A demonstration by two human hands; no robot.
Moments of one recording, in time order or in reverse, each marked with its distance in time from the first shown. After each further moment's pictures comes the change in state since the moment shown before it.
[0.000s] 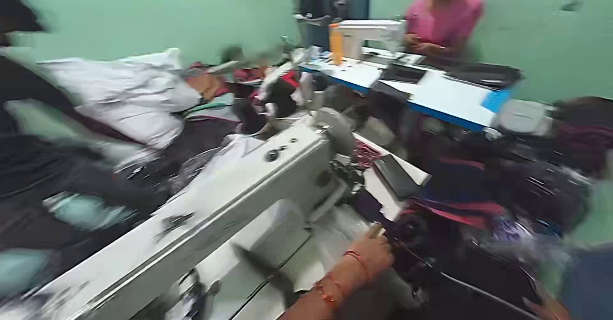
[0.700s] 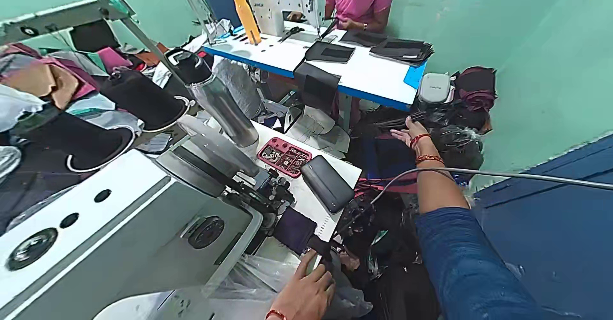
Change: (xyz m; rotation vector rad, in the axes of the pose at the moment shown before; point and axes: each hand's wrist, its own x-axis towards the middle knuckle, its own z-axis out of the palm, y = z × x) left_hand -0.004 -0.006 -0.001 0.100 0.163 0.065; right_hand 0.208 -0.288 -0.153 1.342 0.164 -0.045
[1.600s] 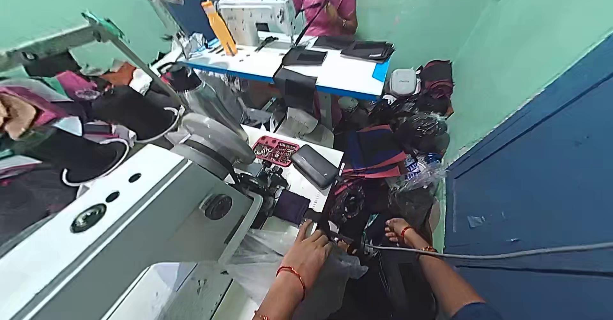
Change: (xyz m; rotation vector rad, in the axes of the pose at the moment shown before) left_hand 0.012 0.003 -0.016 -0.073 -0.331 -0.104; right_hand -0.198 0.264 -0.148 -0.504 -0.058 0.609
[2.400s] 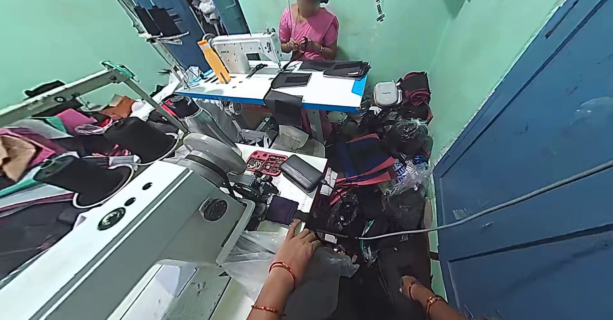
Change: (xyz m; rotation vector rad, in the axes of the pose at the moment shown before) left_hand -0.002 0.008 -0.008 0.114 -0.092 -0.046; right_hand -0.003 0.175 -0.007 -1.099 -0.238 -0.005
